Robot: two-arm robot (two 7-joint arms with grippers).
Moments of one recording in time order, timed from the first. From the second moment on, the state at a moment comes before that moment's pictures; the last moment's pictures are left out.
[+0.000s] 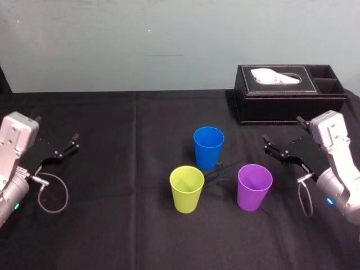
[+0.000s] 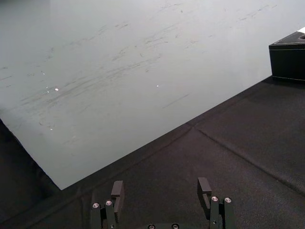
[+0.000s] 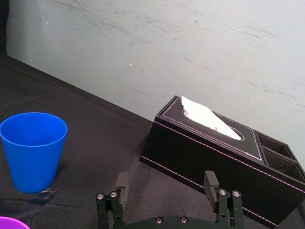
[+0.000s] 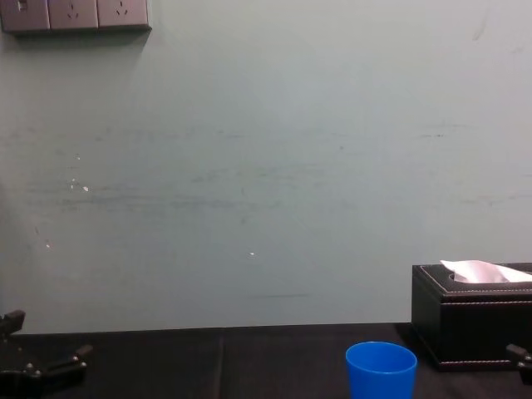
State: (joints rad) left arm -0.20 0.60 0.45 -1.41 -0.25 -0.12 0.03; right arm 0.20 0.60 -0.45 -1.41 0.25 -0.12 -0.03
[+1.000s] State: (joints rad) left arm -0.20 0.60 0.45 -1.41 -0.25 -0.12 0.03; right arm 0.20 0.60 -0.45 -1.41 0.25 -0.12 -0.03
